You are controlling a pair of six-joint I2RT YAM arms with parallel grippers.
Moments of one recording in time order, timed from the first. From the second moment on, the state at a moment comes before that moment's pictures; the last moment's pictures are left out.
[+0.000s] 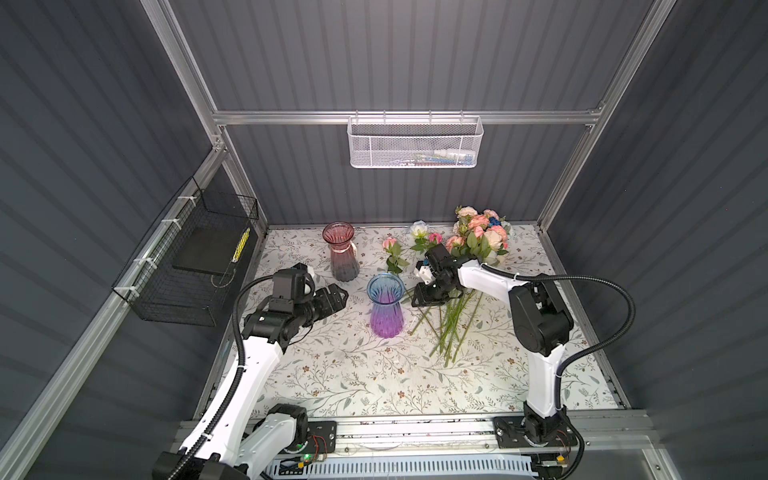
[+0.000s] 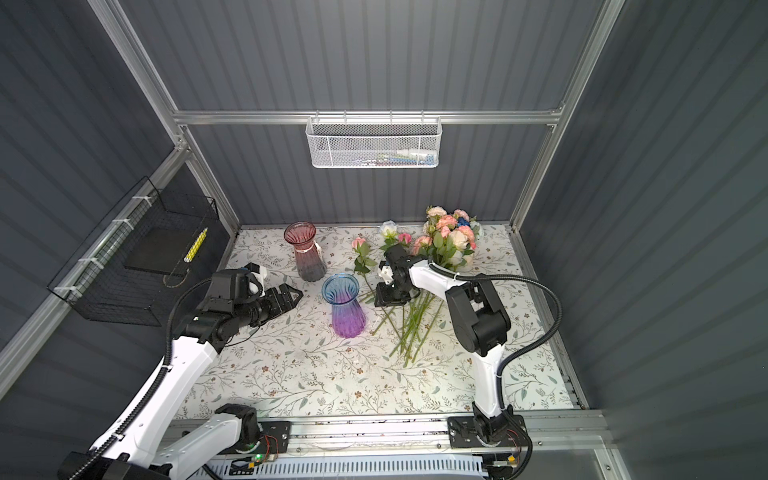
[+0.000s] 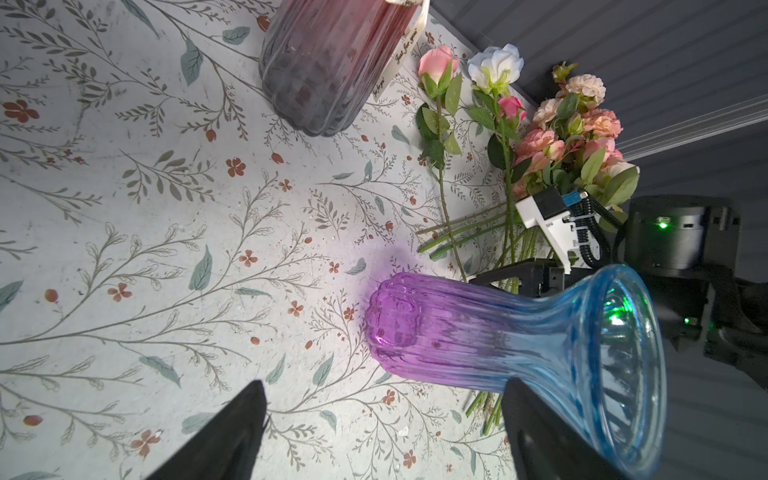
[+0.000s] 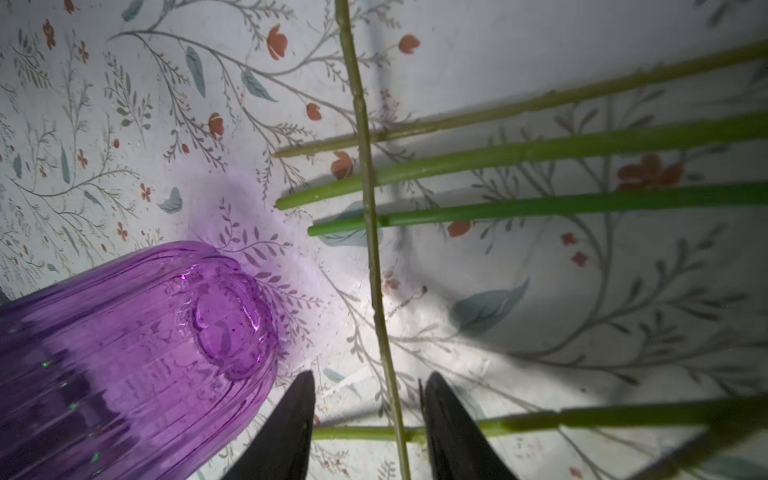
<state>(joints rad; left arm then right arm) -0.21 1.00 0.90 -0.67 0.27 -0.58 0.52 2.05 1.47 -0.68 -0.39 0.26</state>
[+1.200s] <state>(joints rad) -0.21 0.98 1.01 -0.61 0.39 -0.57 0.45 1.45 0.92 -0.16 -0.40 0.38</state>
